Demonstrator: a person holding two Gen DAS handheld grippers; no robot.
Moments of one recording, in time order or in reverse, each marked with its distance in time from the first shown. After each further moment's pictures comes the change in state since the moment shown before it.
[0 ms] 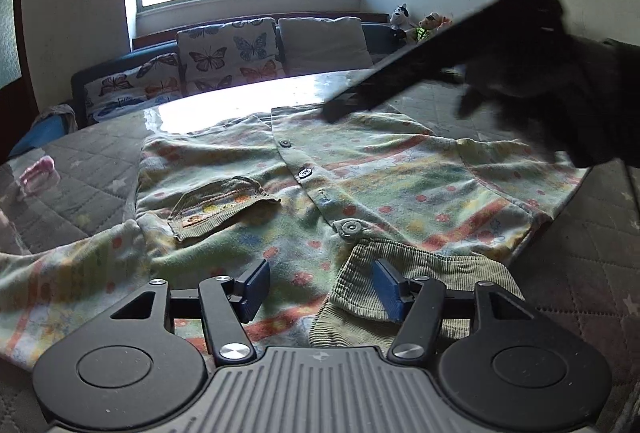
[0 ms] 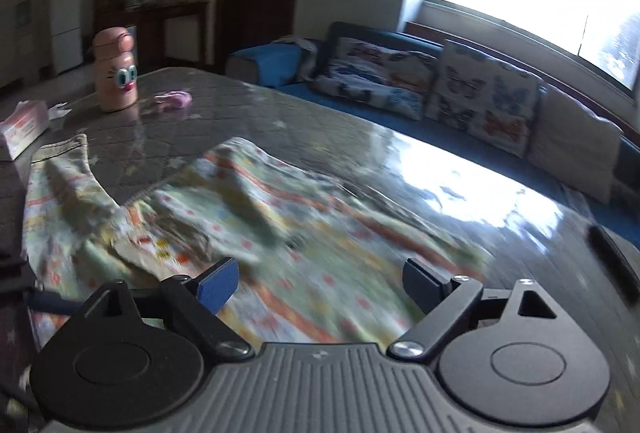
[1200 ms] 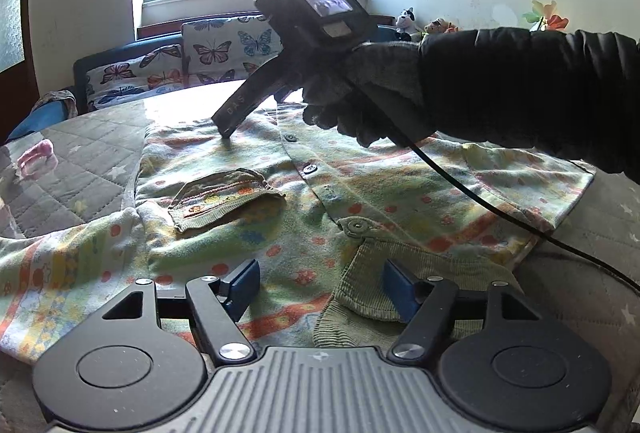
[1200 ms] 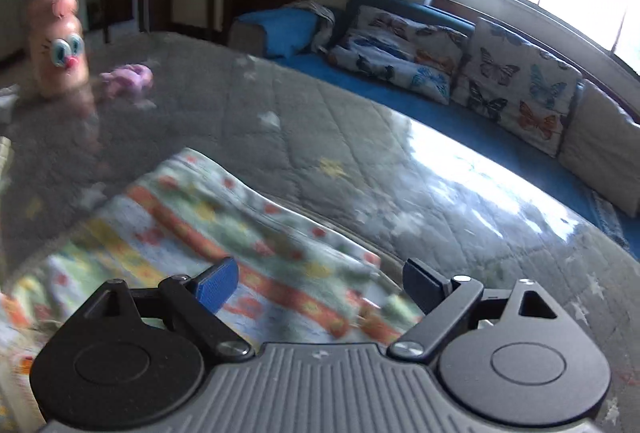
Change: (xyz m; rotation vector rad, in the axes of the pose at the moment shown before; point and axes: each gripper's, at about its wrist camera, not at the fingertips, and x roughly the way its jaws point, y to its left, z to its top) left arm 0.001 0.006 -0.001 -0.044 -0.002 -0.011; right arm 0.154 -0.018 0.047 -0.011 0.099 -0.013
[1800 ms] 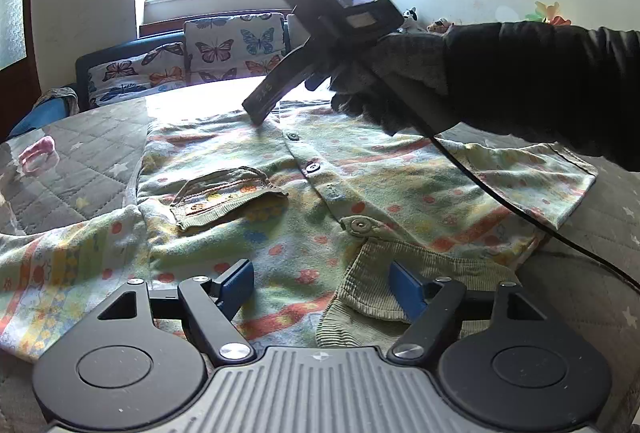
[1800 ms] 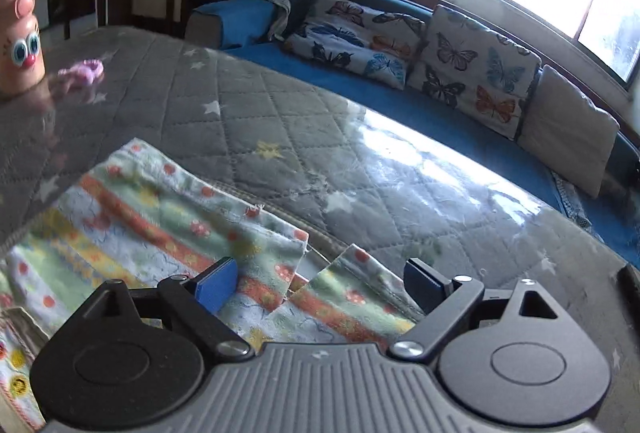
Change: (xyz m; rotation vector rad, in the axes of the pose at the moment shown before) left arm 0.002 0.002 0.000 -0.008 0.003 0.003; right arm -0.017 -0.008 -0.002 0.010 0.034 -0.101
